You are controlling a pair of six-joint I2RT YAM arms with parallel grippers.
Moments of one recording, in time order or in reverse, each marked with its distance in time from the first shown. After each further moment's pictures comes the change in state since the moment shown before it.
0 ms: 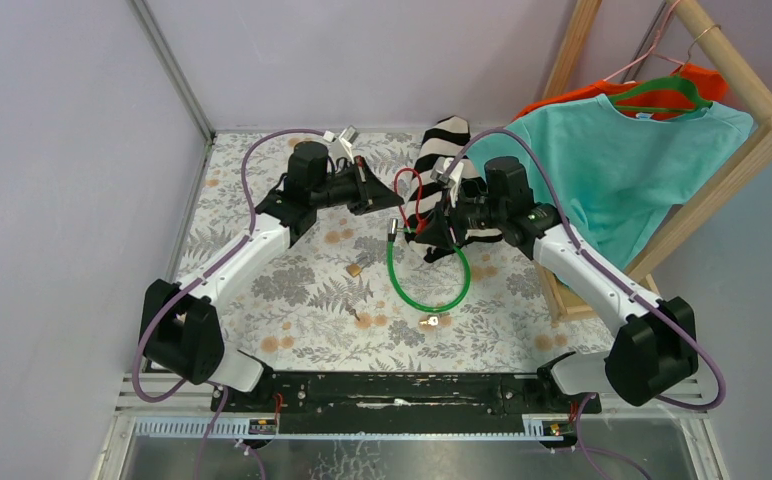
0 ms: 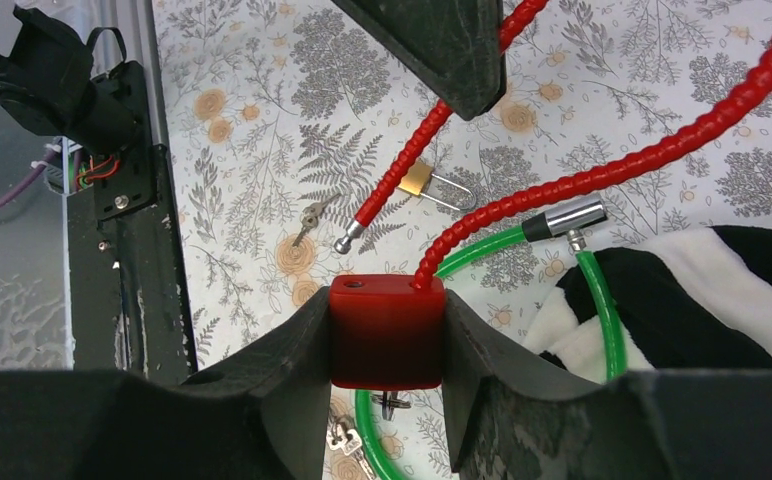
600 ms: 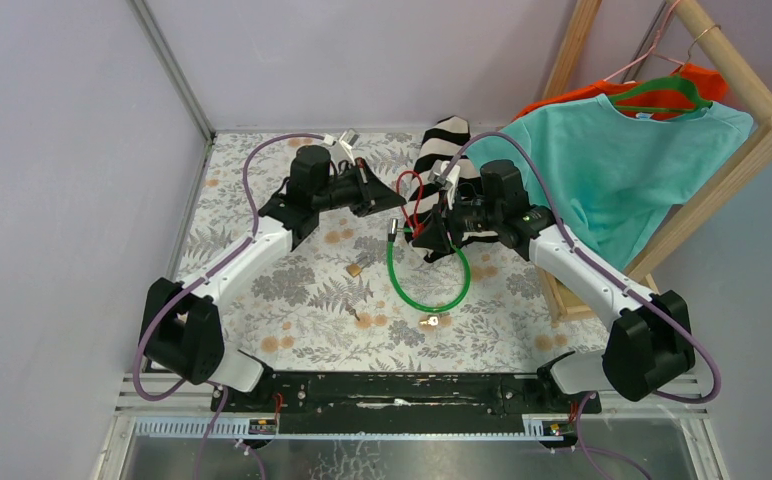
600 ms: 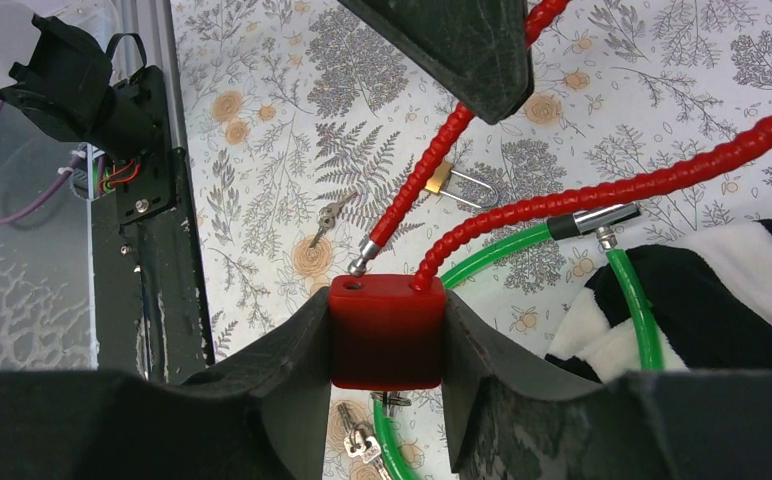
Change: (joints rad) left arm -0.013 0.001 -0.033 0.060 -0.032 -0.061; right arm 0.007 0.022 -0.037 0.059 -0.026 0.055
